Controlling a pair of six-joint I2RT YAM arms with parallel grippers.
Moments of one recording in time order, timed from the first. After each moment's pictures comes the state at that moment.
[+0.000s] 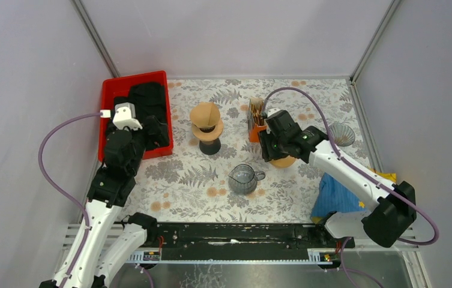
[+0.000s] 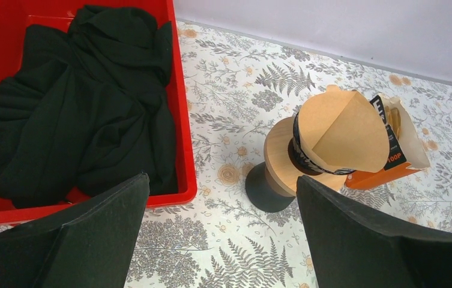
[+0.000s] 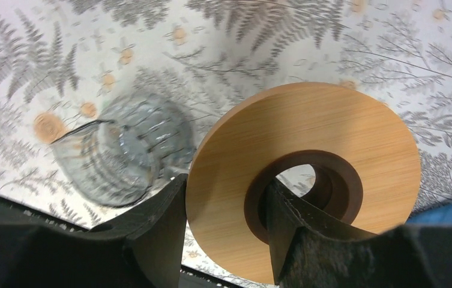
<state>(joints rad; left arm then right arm) -0.27 0.68 0.88 -0.42 -0.22 -0.30 0.63 1.32 1.13 -0.78 0.11 0.28</state>
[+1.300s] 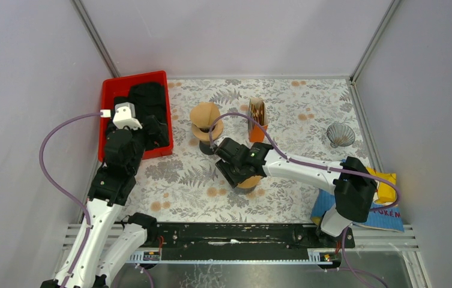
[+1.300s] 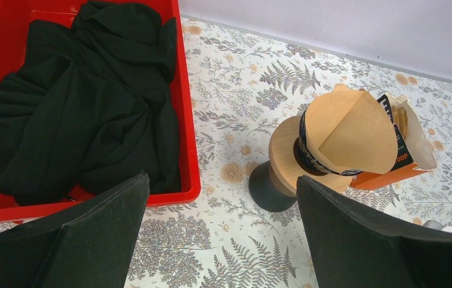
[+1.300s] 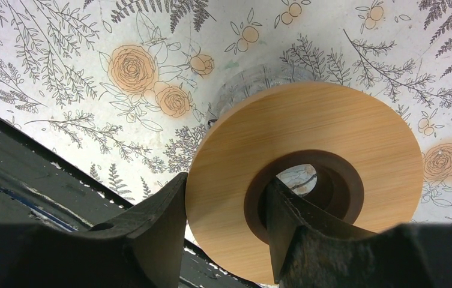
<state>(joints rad) -0.25 0.68 0.87 -0.42 -0.22 -0.30 1.06 1.64 1.25 -0.74 0.14 0.31</state>
